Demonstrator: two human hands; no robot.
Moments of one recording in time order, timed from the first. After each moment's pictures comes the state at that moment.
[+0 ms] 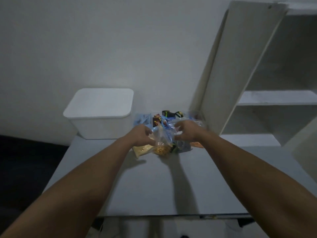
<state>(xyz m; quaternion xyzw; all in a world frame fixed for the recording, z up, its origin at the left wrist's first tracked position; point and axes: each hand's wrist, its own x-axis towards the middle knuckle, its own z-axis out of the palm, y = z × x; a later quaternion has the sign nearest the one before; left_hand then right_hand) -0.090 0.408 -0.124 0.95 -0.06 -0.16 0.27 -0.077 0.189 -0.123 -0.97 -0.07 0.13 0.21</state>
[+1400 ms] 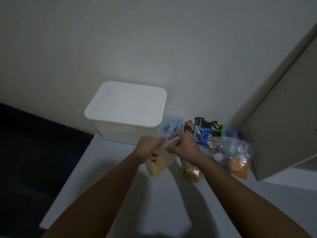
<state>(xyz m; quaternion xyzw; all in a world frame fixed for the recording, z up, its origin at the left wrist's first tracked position) 0.001 0.483 -0.191 0.71 0.25 -0.17 0.63 0.017 0.326 -0.186 -0.86 -0.06 0.15 0.48</state>
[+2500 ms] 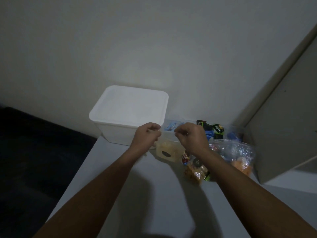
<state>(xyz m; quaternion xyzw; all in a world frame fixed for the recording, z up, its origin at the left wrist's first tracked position) -0.009 0.495 -0.148 0.81 0.12 0.02 0.58 0.027 0.318 -0.155 -0.92 -0.17 -0.09 0.35</state>
